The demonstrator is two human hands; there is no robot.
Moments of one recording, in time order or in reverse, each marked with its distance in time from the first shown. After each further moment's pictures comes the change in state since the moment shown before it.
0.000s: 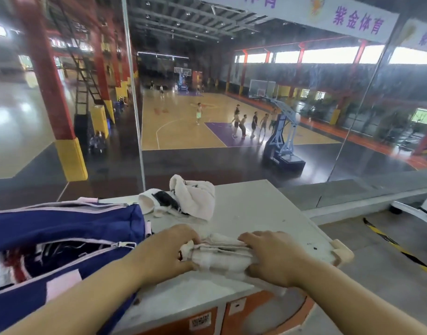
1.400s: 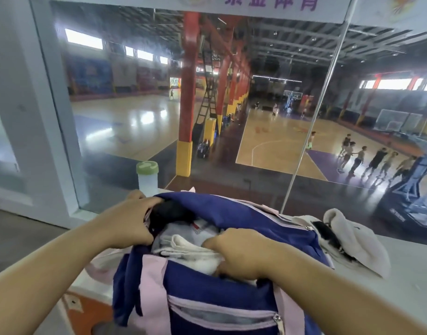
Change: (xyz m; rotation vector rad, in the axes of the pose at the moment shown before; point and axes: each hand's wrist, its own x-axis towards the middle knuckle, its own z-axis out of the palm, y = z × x) left_hand -0.288 -0.199 -0.181 0.091 0.231 -0.774; right_hand 0.143 -0.370 -0.041 -0.054 -0.116 -0.731
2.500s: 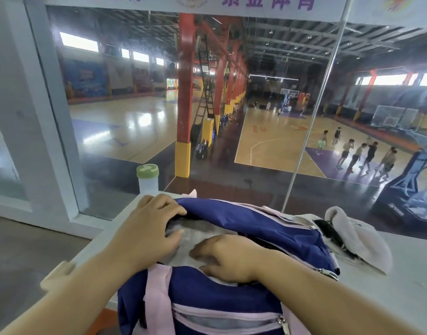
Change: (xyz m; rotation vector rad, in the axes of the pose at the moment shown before) left_hand -0.010 0.019 0.026 0.058 0.411 0.271; right_hand 0.027 0.003 0.026 0.088 0.012 -0.093
